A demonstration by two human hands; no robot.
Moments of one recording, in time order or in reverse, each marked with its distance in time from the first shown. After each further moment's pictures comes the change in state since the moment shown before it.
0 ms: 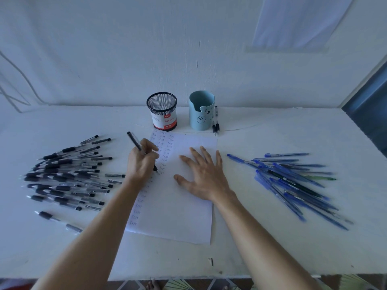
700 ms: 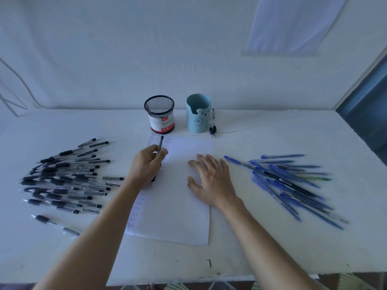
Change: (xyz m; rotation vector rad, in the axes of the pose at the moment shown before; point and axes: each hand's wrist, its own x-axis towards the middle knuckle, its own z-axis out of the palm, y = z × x) left_hand 0.002 0.005 0.009 0.191 -0.153 -0.004; right_hand -0.022 0.014 -0.002 0.021 0.079 0.042
